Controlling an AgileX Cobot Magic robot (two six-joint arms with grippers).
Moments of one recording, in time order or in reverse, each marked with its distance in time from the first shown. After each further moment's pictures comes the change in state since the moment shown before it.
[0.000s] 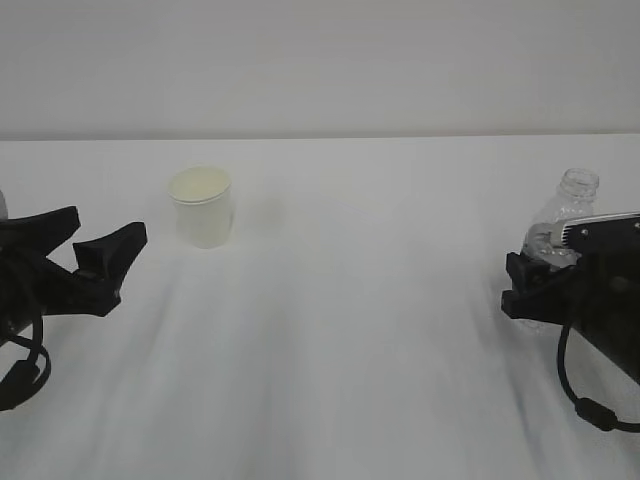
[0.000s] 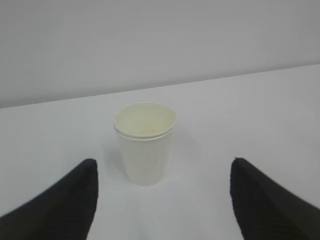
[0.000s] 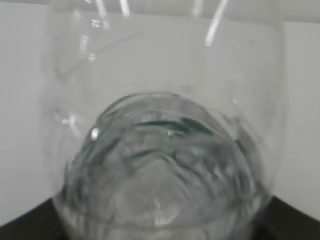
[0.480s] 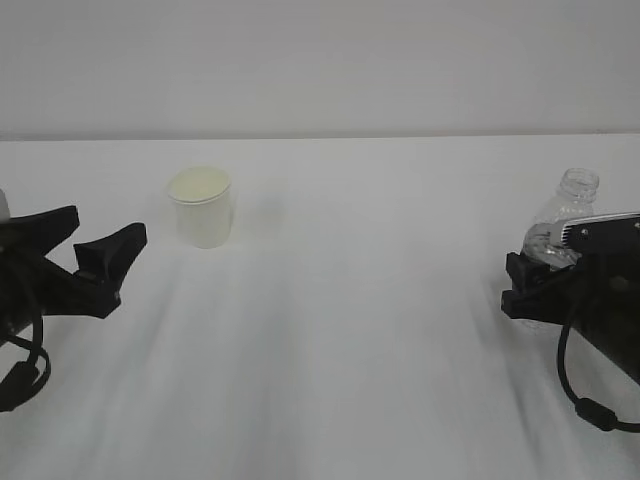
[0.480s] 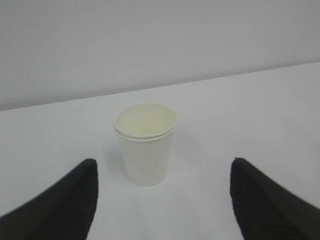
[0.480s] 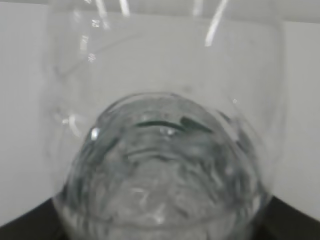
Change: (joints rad) left arm 0.000 0.000 0.000 0.000 0.000 0.022; right arm 0.000 0.000 0.000 0.000 0.002 0.000
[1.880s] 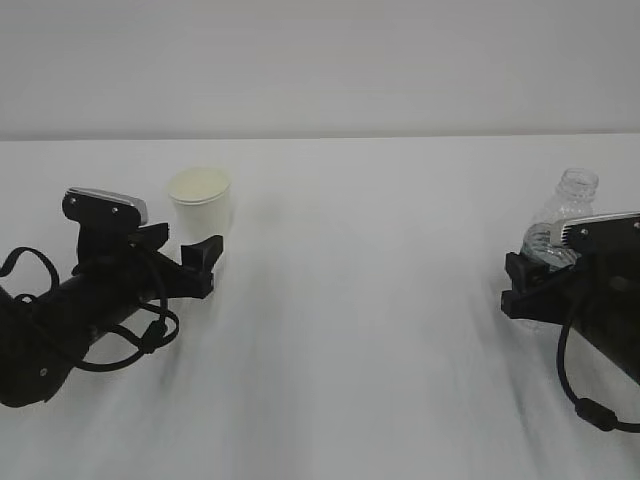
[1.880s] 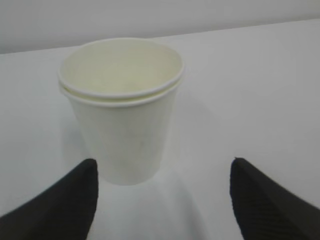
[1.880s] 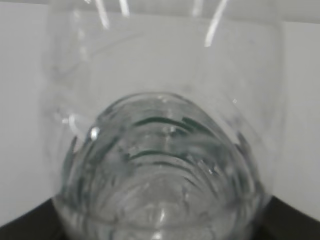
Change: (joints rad) left arm 0.000 0.499 -0.390 0.017 0.000 -0.034; right arm 0.000 -0.001 0.000 -0.006 0.000 0.000
